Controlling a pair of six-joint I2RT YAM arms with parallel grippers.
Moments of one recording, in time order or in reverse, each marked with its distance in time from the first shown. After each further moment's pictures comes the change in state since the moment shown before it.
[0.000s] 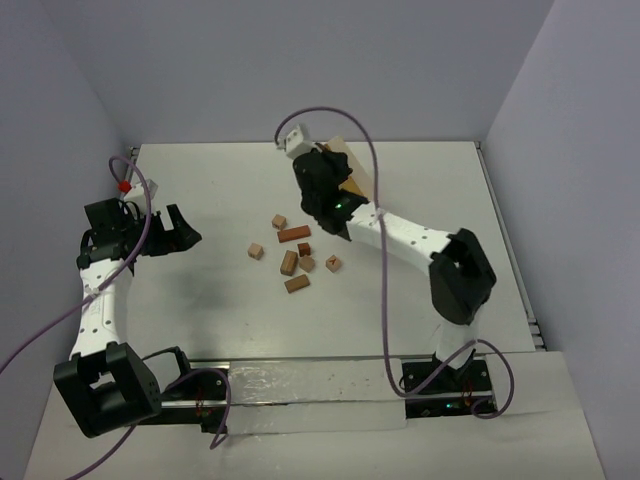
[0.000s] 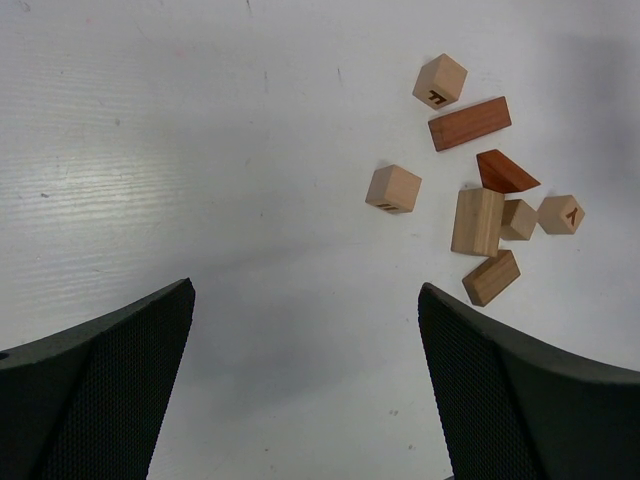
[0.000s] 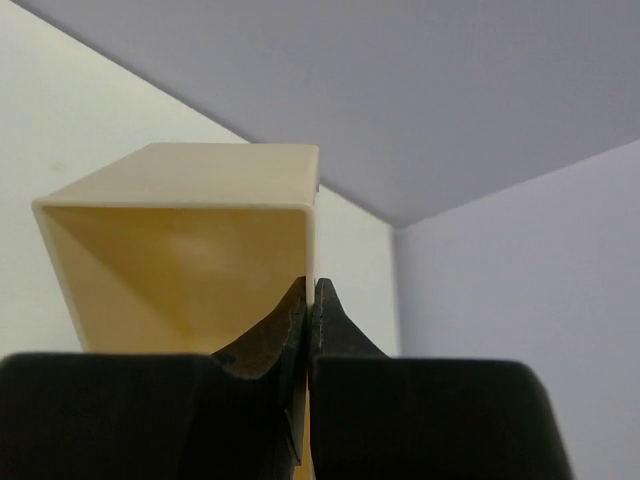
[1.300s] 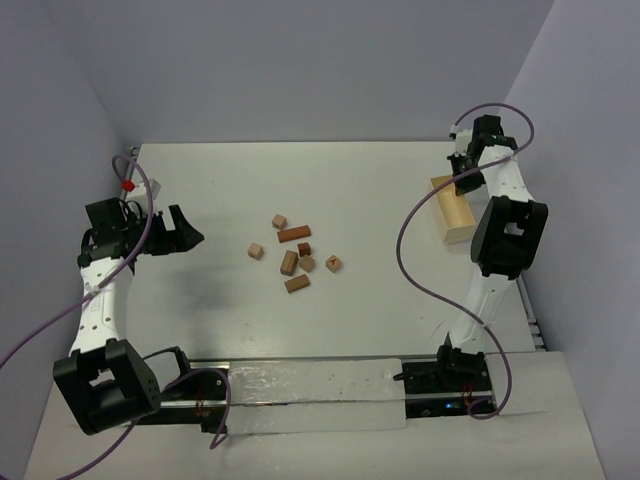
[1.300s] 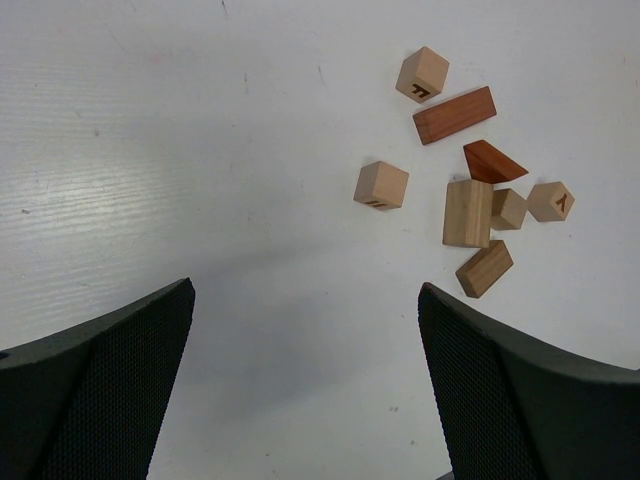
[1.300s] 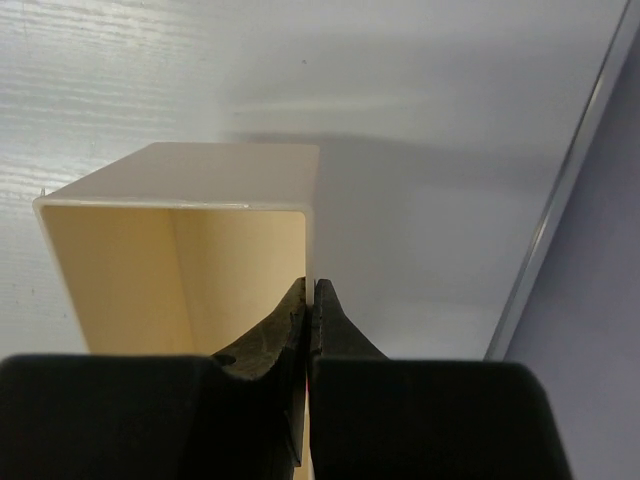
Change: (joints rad) left arm 0.000 0.014 -0.002 0.008 0.050 0.031; right arm -1.020 0.227 0.392 -1.067 -1.086 0.365
